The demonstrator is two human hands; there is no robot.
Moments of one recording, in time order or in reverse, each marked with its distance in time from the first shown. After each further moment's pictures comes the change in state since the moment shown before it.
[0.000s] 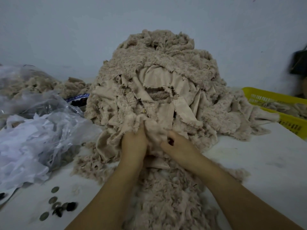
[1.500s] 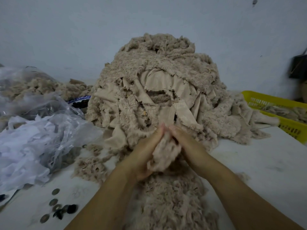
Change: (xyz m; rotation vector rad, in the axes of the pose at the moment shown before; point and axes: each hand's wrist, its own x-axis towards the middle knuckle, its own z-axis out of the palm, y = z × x) left_hand -0.020 0.009 -0.005 -0.321 -0.852 -0.125; right_hand -0.001 0.004 -0.013 0.569 -0.155 -0.100
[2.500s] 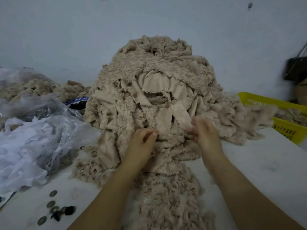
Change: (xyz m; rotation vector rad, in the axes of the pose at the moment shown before) left_hand 0.017 -0.016 -0.026 0.734 0.518 0.237; right_hand 0.004 0.004 -0.042 0.028 0.666 0.011
